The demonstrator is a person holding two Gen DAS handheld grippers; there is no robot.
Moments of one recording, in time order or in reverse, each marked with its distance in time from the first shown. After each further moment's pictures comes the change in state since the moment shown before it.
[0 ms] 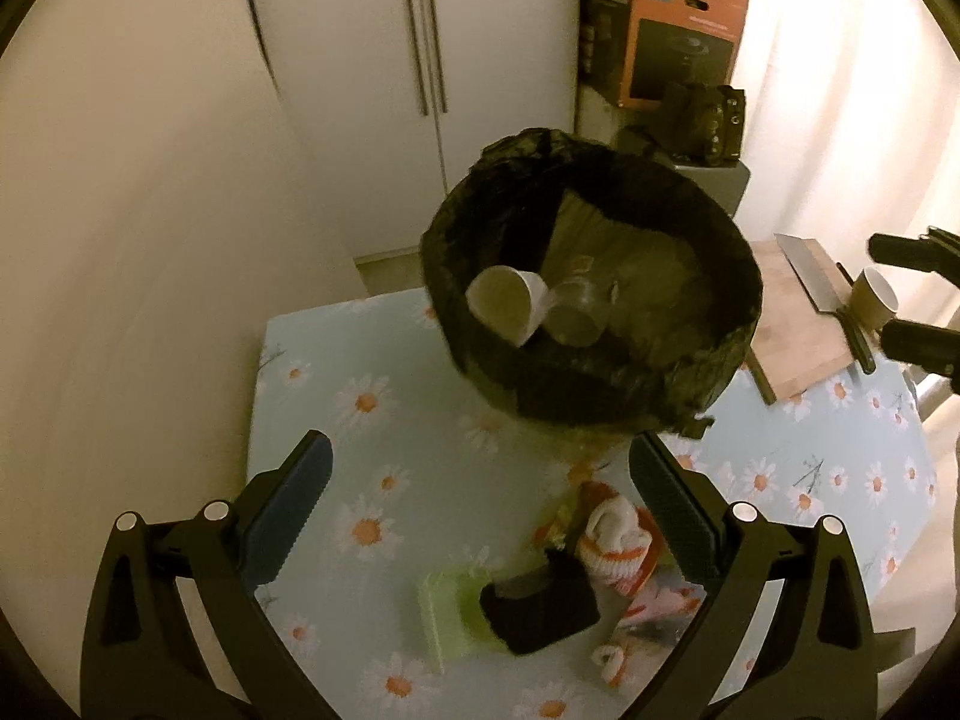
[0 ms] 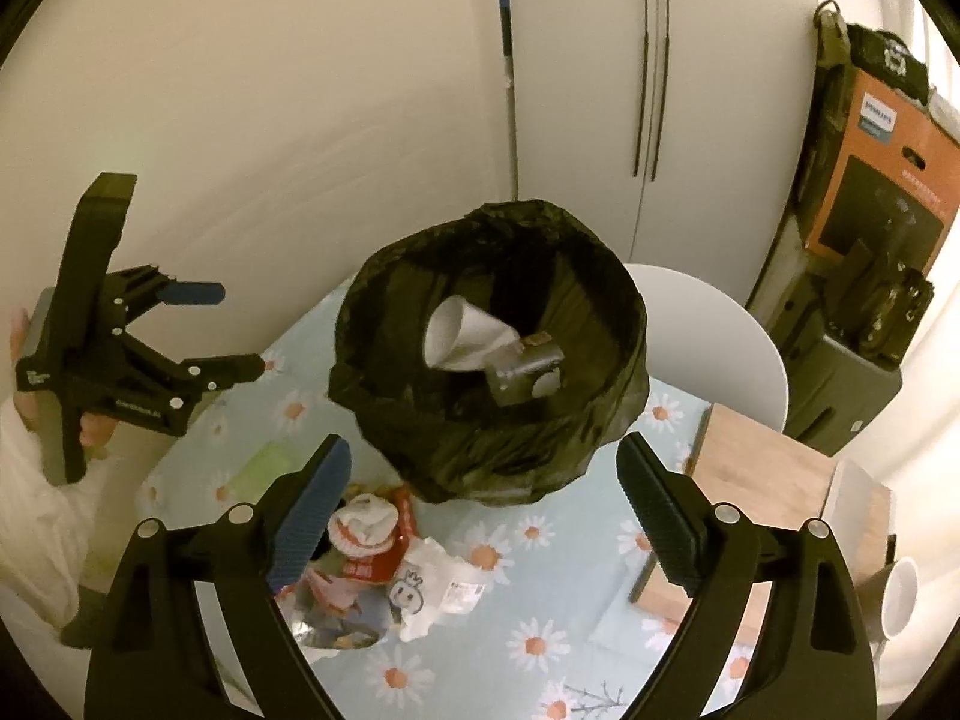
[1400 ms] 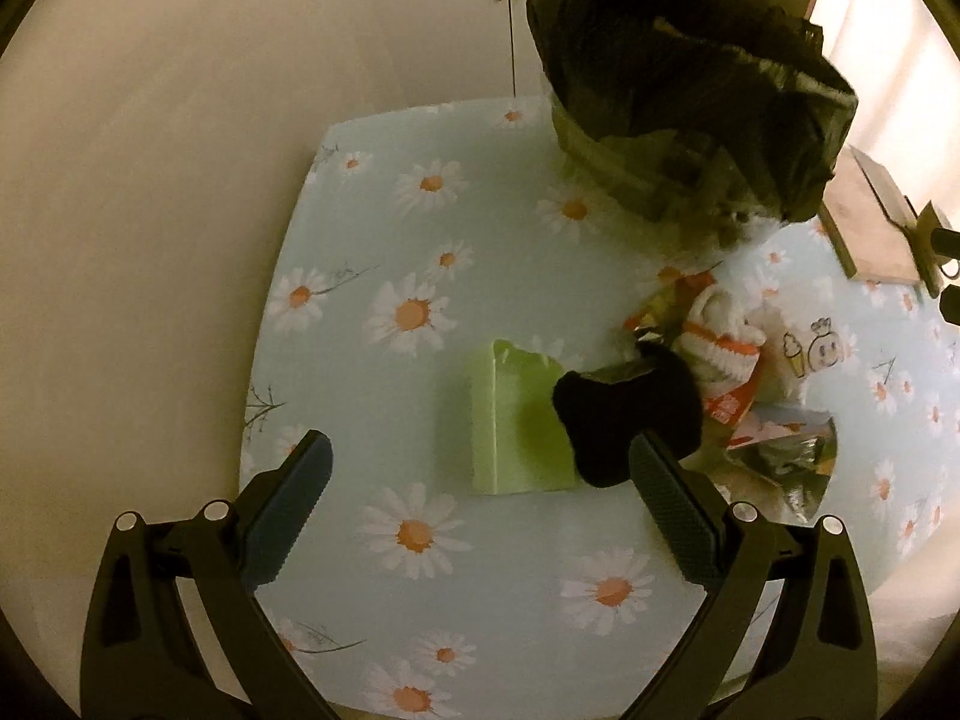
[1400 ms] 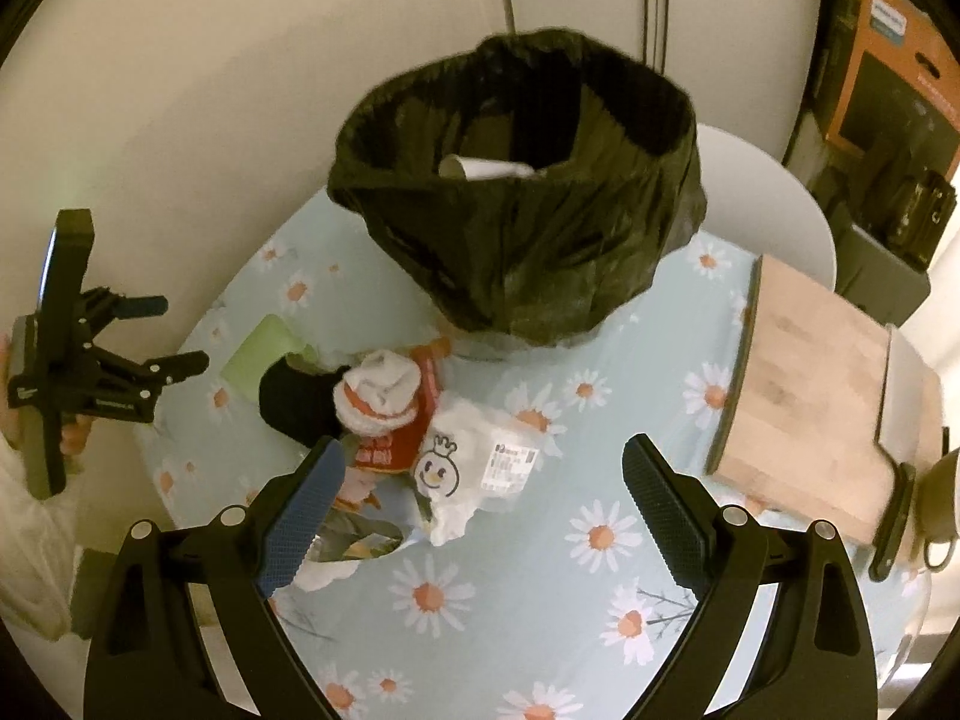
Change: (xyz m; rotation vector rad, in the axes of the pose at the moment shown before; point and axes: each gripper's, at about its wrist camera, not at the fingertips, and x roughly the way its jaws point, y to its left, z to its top) left arm 0.037 0.025 -0.124 -0.106 0.230 0.090; right arm 0.058 0.016 -0.083 0.073 0.226 0.041
